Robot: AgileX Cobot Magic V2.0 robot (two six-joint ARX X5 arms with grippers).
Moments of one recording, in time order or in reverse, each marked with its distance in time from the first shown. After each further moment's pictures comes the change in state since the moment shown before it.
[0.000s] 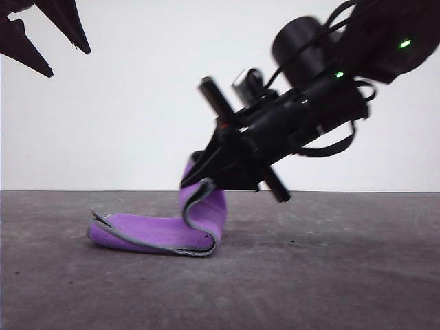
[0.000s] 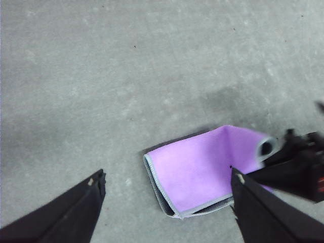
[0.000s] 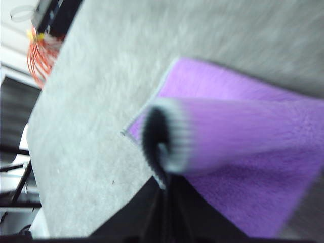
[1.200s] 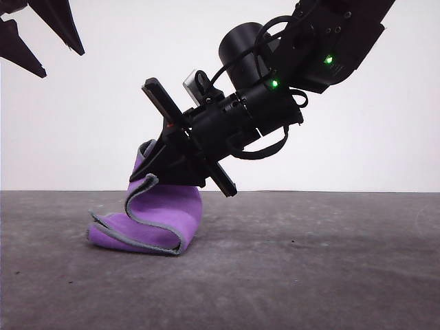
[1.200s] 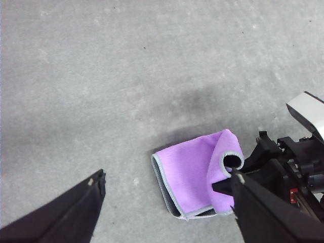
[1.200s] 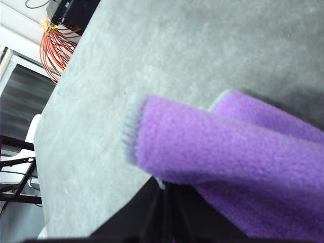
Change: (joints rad) left_arx 0.026 0.000 0.000 0.000 -0.002 0.000; right_arx 0.074 0.139 0.187 0.022 0.026 0.008
